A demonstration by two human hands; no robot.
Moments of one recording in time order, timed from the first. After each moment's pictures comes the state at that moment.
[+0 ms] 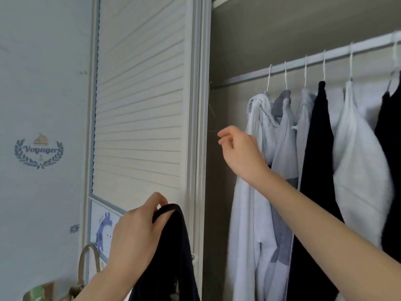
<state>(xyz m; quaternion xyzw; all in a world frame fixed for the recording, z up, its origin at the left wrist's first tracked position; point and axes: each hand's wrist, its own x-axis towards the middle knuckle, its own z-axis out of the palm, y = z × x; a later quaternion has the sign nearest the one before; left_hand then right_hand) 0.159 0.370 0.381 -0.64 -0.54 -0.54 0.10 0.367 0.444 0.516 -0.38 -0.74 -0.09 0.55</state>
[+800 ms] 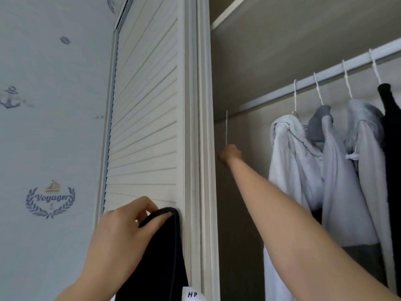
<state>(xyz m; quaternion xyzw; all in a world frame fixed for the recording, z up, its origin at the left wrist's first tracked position) 0.143 0.446 0.472 -0.60 -0.50 -0.60 0.18 0.309 0.693 0.638 -0.55 -0.64 0.12 0.52</state>
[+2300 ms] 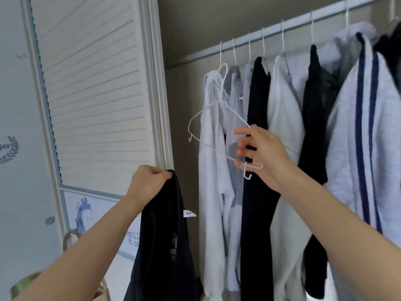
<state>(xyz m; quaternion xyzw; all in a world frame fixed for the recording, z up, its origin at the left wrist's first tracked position) 0.198 0.398 0.413 -0.66 -0.55 -0.48 -0.17 0.450 0.317 0.456 -0.33 -0.52 0.38 0.69</state>
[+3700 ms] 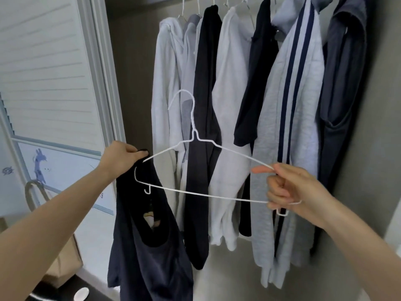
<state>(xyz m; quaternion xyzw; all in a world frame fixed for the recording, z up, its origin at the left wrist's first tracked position) 0.275 0.364 0.356 -0.67 -0.60 -0.42 -0.12 0.643 0.200 0.323 -0.35 -0.59 0.52 0.52</state>
